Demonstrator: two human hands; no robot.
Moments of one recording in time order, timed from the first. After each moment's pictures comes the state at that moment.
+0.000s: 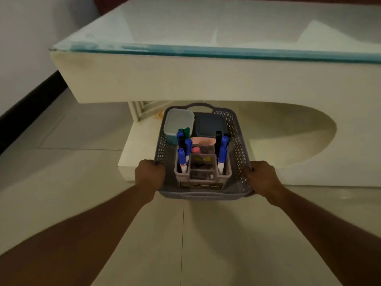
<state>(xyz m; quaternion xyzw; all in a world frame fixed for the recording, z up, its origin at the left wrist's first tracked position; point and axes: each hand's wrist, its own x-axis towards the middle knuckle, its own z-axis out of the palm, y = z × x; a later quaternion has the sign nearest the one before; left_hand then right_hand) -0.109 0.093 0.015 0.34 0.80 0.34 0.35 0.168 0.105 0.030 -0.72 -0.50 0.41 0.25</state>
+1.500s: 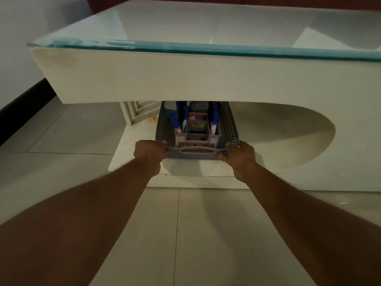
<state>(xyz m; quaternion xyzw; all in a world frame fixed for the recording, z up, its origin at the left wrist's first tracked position) -0.098 0.168 0.027 0.27 0.75 0.45 0.41 0.124 0.174 0.022 -0.66 -0.31 0.51 0.47</state>
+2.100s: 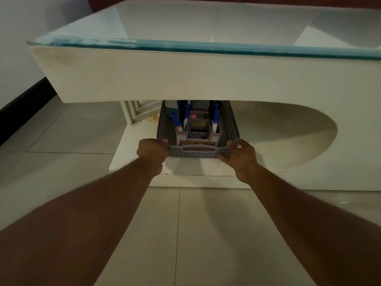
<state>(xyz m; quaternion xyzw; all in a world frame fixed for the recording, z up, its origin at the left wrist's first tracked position) -0.097 0.173 0.023 0.28 0.75 0.43 0.41 0.126 0.174 0.020 -0.60 -0.27 0.56 0.51</state>
